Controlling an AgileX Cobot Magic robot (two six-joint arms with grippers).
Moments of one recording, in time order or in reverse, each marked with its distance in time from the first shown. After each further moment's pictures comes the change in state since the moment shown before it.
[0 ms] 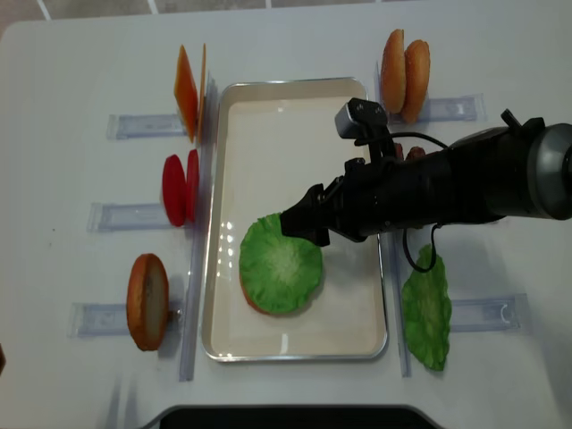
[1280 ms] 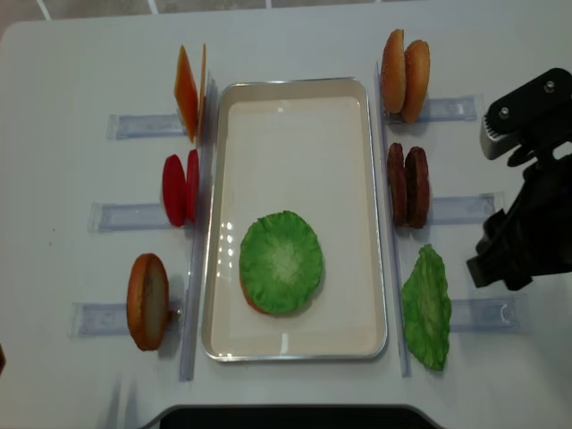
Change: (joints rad) left arm 0.000 0.000 0.000 0.000 0.000 0.000; right arm 0.001 -0.722 0.001 -1.874 0.399 1.569
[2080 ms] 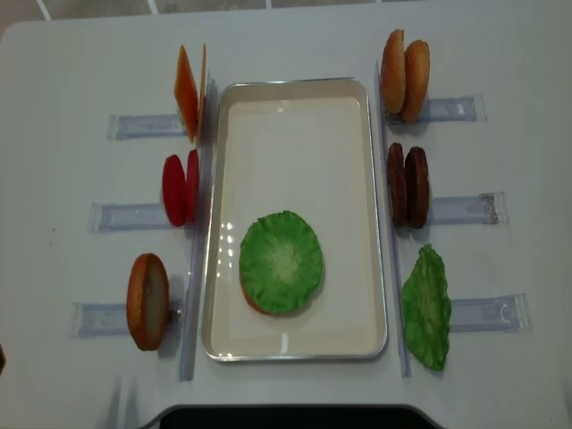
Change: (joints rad) left arm 0.000 0.000 0.000 0.000 0.000 0.000; right arm -0.410 -0.690 0.179 -0.102 0.148 -0.001
